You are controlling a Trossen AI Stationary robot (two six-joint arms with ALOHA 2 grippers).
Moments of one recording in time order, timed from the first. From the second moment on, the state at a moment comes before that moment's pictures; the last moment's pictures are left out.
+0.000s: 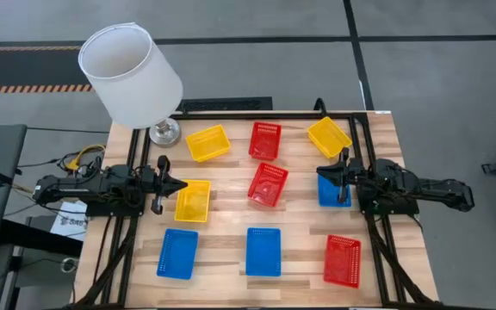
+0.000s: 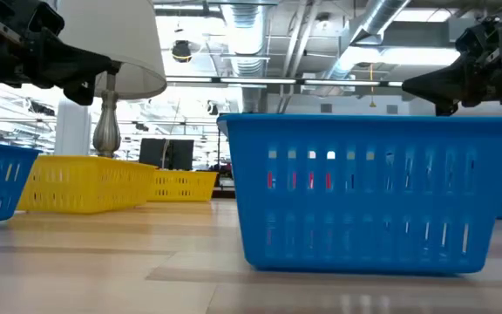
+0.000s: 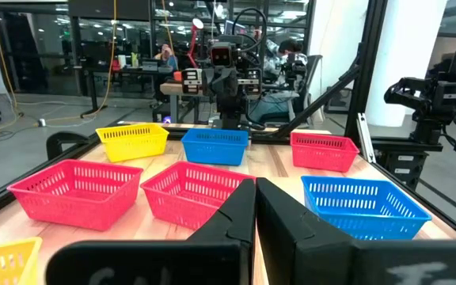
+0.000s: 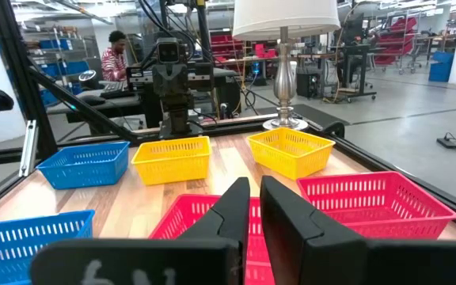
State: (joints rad) left arm 0.00 0.01 0.01 0.04 0.01 -0.06; right arm -0.15 0.01 0.01 0.03 0.05 0.08
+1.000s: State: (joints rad) left arm 0.00 0.01 0.01 0.04 0.01 -0.11; right arm -0.15 0.01 0.01 0.04 0.05 0.11
